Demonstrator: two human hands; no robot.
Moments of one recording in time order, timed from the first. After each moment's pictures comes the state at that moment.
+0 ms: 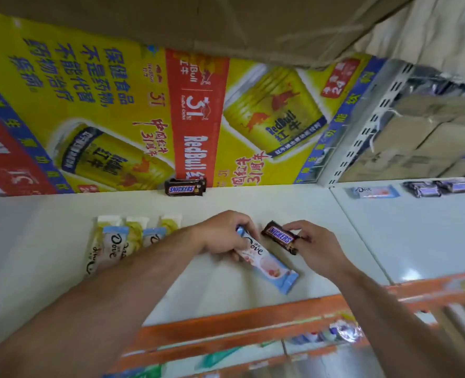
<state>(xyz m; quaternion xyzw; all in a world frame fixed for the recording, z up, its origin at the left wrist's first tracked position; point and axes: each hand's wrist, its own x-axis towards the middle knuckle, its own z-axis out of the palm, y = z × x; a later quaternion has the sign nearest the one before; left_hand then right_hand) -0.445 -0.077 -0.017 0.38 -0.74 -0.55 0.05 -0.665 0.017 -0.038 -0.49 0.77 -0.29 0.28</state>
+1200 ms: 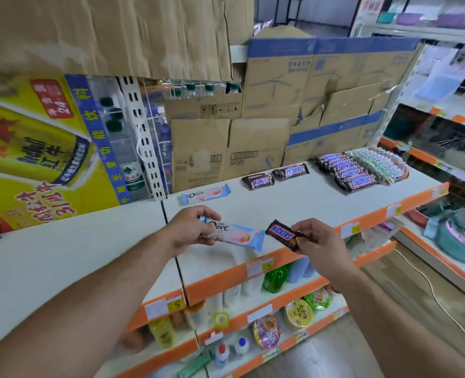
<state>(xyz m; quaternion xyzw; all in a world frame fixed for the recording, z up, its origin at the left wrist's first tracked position) -0.829 0.019 -0.001 0.43 -0.62 -0.64 0.17 -1.050 0.207 -0.006 -0.36 0.73 -0.50 0.28</state>
